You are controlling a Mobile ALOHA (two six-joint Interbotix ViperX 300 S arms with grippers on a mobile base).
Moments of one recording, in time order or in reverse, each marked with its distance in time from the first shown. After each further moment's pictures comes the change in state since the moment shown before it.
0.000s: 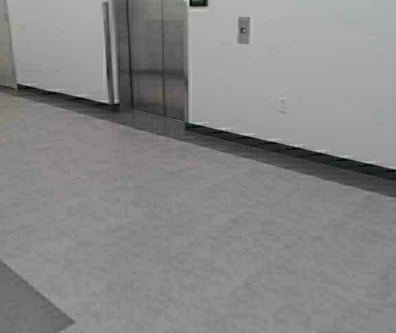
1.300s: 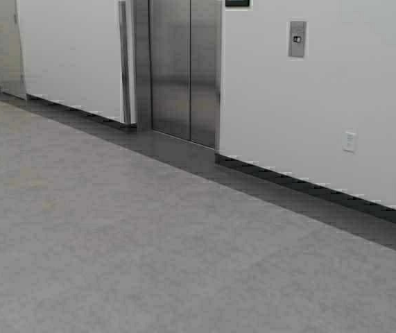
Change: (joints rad) left arm 0.000 -0.021 0.003 0.000 0.002 -0.005; right arm 0.000 -0.032 0.009 -0.002 -0.025 0.018
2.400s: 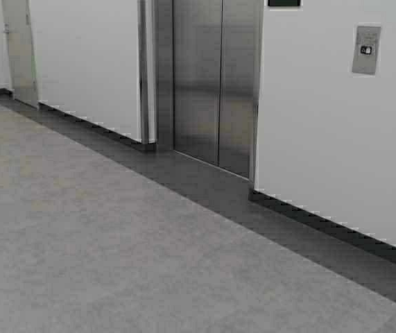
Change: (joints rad) left arm 0.000 0.000 -0.003 -0.002 -0.002 -0.002; right arm 0.000 0.005 0.006 0.000 0.000 -0.006
